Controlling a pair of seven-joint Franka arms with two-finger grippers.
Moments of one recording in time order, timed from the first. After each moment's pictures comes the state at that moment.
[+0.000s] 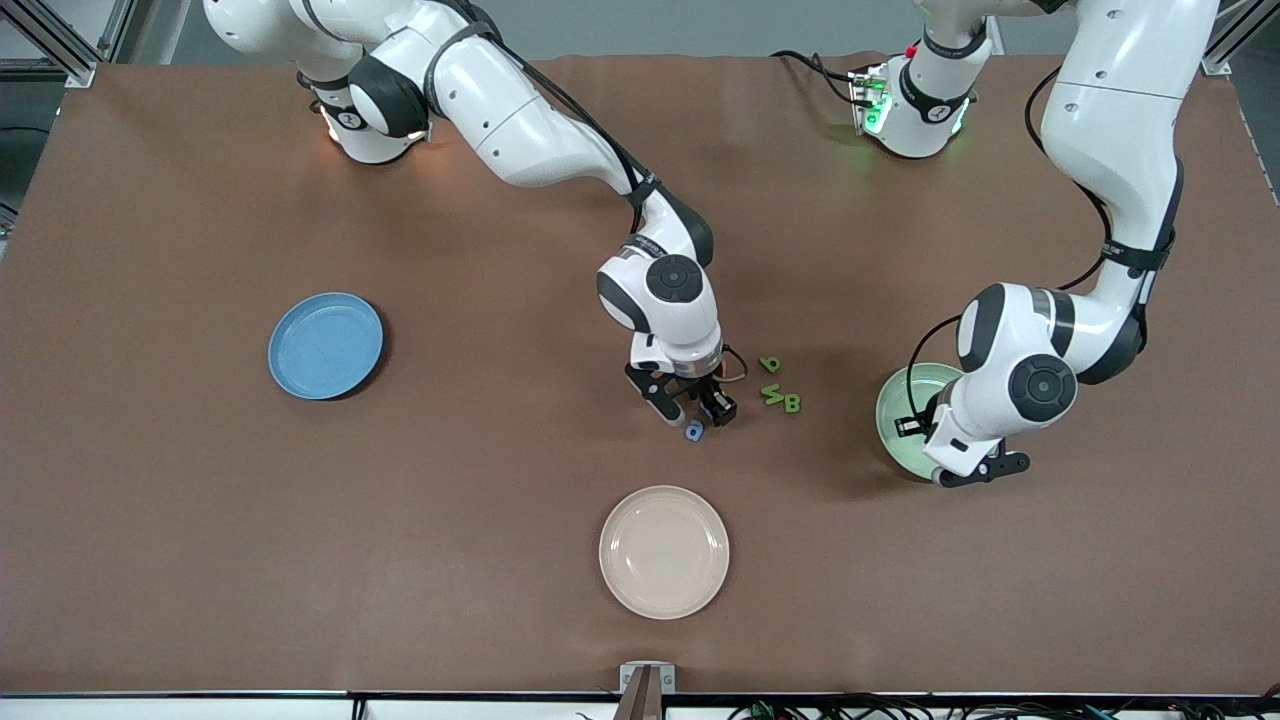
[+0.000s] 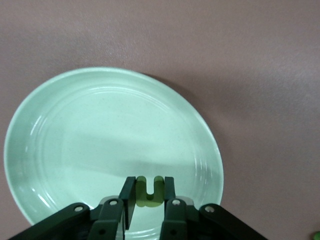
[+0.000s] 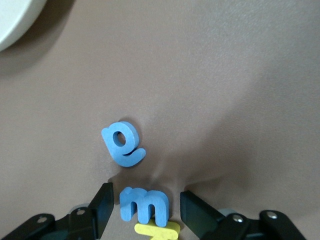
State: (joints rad) left arm -0.06 0.57 -0.12 -1.84 0.10 2.30 -0.42; right arm 0.91 1.19 -0.13 -0.93 0.12 2.40 1.72
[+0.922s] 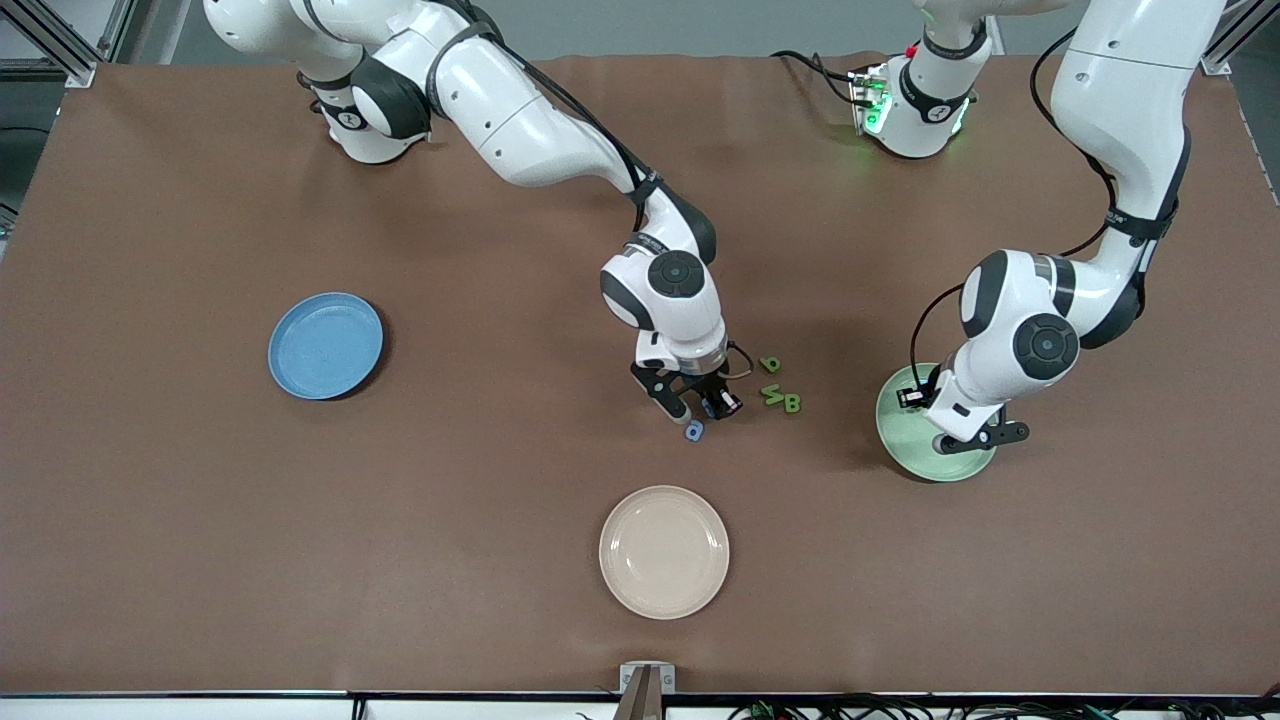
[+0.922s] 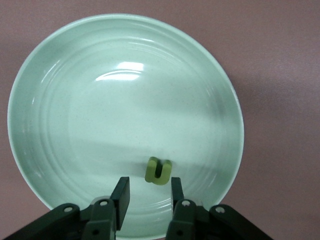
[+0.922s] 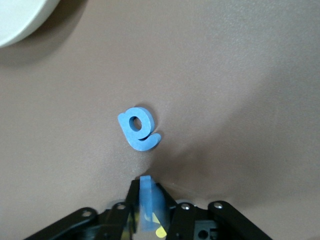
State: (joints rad) left arm -0.01 0.47 -0.16 -2.00 0.10 2.36 -0.39; right arm 0.91 1.20 -0.13 -0.91 0.12 2.42 1.72
